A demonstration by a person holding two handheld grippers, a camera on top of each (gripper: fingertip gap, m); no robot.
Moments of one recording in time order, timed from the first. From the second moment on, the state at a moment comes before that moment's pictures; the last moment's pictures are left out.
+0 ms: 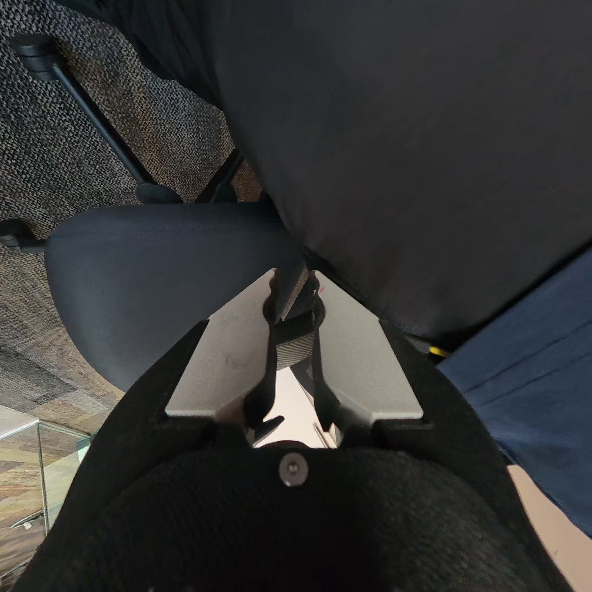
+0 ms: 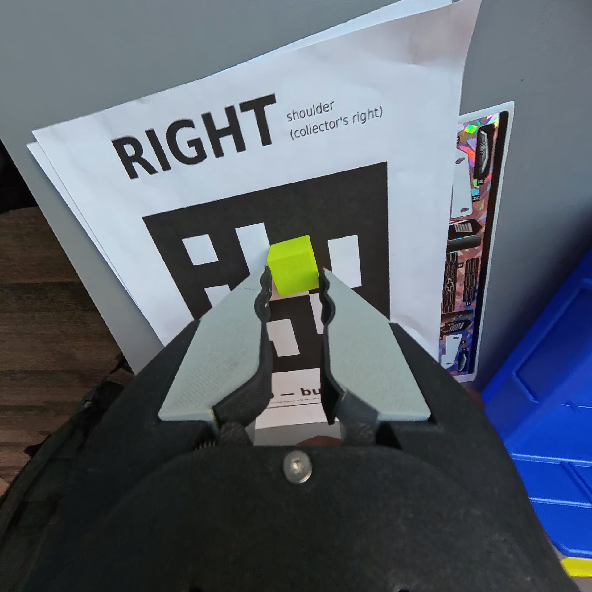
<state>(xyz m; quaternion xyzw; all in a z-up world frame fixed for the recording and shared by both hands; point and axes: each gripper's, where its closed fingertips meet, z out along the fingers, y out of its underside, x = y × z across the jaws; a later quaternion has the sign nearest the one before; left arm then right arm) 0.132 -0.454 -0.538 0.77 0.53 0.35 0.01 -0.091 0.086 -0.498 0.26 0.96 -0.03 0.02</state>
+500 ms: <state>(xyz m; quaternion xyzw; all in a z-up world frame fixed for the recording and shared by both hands) 0.137 -0.455 -0.548 0.76 0.55 0.35 -0.01 -0.245 0.010 -0.359 0.43 0.87 -0.23 -0.01</state>
